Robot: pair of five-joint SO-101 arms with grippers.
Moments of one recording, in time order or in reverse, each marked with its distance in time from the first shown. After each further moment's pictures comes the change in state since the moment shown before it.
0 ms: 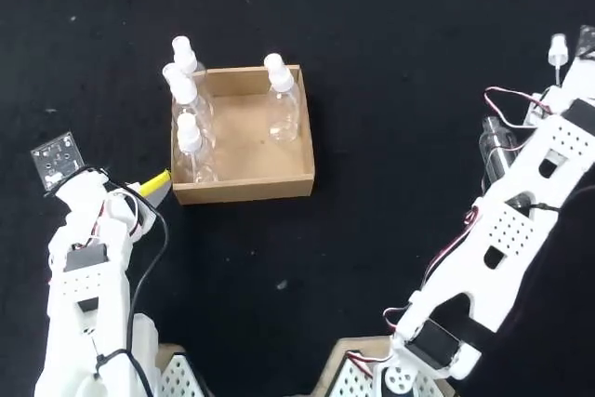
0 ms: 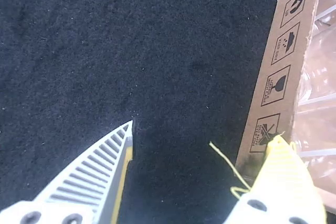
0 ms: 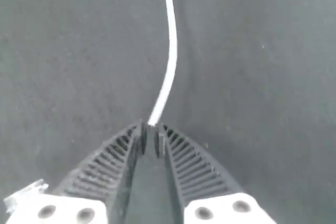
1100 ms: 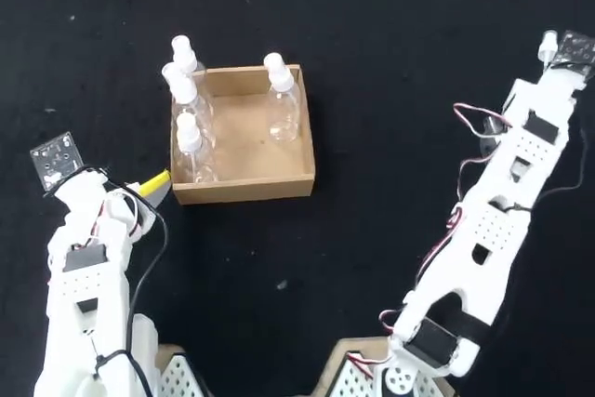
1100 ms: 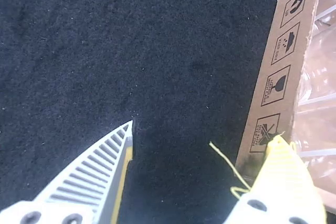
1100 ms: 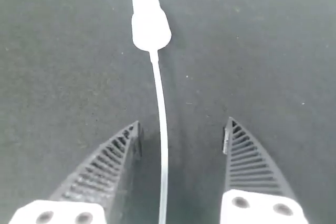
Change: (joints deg) left arm 0.0 0.0 0.0 0.0 0.0; right arm -3.9 10.5 6.4 -35.1 -9.8
